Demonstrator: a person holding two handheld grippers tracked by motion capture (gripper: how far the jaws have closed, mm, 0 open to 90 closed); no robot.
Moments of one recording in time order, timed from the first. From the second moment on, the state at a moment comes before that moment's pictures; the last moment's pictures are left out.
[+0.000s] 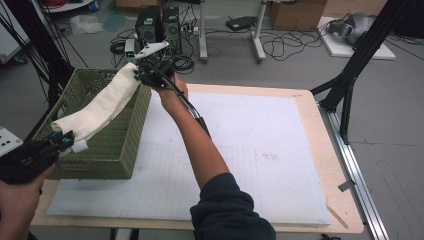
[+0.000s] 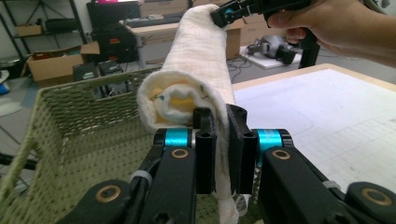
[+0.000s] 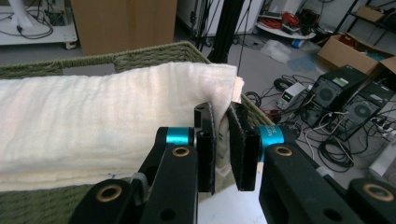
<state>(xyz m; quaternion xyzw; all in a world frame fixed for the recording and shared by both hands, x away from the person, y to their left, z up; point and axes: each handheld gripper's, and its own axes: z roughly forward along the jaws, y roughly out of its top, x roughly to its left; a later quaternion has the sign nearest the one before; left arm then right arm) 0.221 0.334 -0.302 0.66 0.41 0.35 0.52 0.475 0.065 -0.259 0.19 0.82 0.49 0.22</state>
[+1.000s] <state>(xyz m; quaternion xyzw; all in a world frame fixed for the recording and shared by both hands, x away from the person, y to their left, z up) 0.231 0.374 -0.310 0.61 0.48 0.38 0.49 0.501 0.120 -0.283 0.19 0.84 0.46 0.21</state>
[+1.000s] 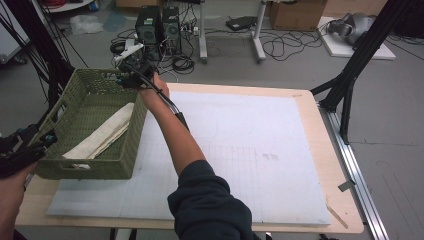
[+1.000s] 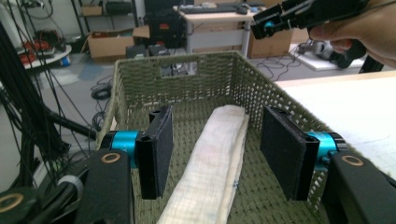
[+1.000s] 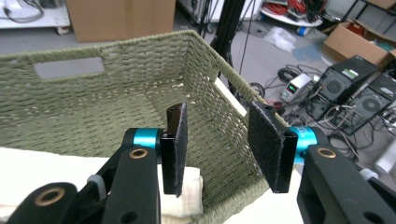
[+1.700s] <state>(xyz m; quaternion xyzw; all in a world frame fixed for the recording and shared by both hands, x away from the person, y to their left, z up) 0.263 0.289 -0.319 0.65 0.41 0.27 0.58 0.458 -0.039 -0.283 0.22 0.82 0.50 0.18</state>
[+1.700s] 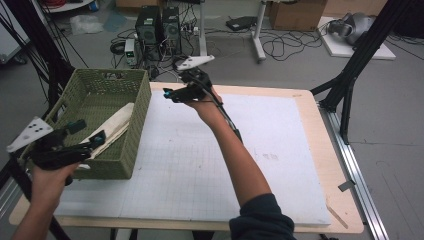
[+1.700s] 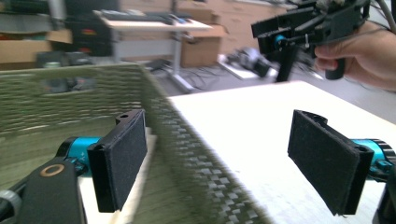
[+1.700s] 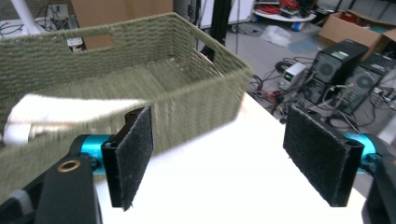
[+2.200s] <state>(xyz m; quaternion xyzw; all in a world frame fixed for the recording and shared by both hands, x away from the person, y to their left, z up) 0.294 0.178 -0.342 0.71 0.30 0.21 0.61 0.396 -0.178 -0.313 0.28 0.79 0.50 0.21</state>
